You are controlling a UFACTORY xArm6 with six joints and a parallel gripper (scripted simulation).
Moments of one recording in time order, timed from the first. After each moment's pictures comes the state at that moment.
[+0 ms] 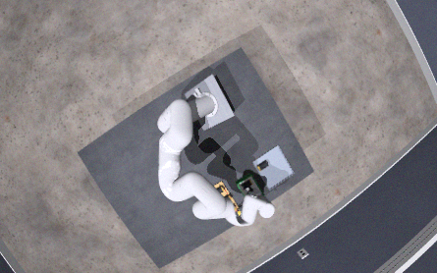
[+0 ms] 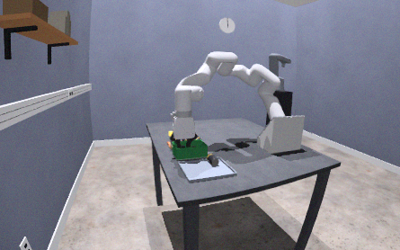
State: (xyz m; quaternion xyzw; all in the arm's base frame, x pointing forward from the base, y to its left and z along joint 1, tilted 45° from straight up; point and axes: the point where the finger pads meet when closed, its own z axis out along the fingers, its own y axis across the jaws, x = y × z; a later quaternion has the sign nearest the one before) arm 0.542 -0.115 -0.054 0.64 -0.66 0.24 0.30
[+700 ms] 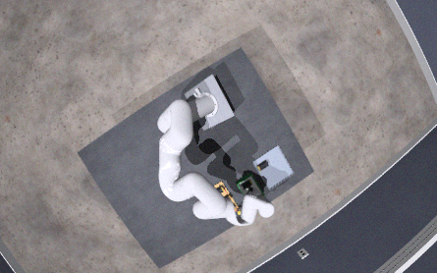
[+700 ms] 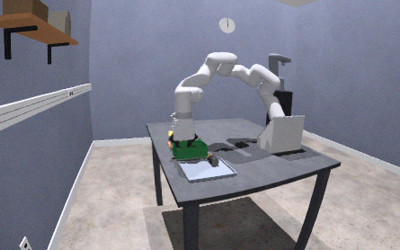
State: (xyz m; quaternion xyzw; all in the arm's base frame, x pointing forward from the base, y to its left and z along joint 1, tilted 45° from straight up) arm 0.543 -0.119 -0.059 0.64 -0.66 0.24 0.30
